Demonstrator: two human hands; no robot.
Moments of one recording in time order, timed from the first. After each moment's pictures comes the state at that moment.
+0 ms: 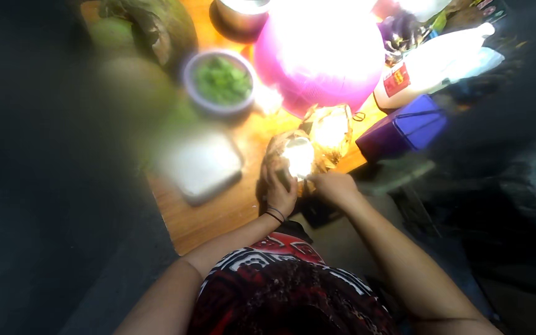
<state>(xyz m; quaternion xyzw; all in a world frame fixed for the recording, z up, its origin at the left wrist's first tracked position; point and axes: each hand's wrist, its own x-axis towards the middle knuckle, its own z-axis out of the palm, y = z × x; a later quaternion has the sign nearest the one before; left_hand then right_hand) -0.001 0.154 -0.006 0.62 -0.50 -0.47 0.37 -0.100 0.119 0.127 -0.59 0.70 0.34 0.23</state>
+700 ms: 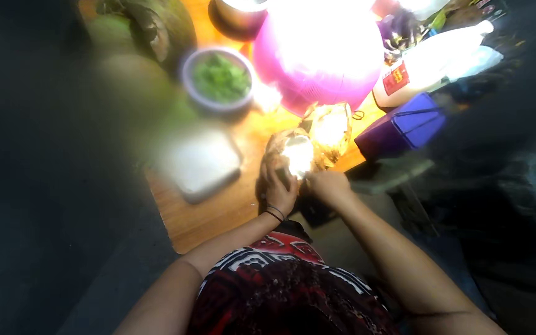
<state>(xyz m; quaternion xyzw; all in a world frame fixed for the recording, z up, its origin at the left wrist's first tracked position) -0.003 0.157 -0.003 0.62 -0.52 -0.47 0.36 -0.093 0.121 0.118 -0.58 0.70 0.36 0.21</state>
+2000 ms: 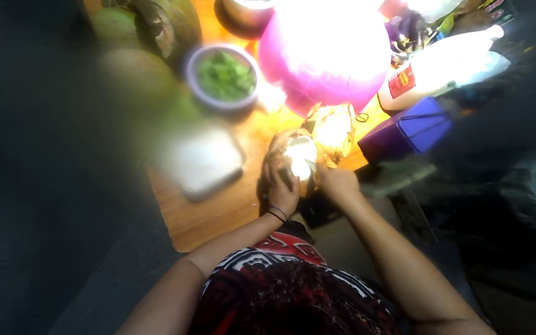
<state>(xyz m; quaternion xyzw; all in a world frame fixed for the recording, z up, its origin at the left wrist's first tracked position) -0.006 0.155 -0.002 0.64 -0.51 -0.46 0.35 -0.108 0.118 0.112 -0.58 0.73 0.32 0.17</state>
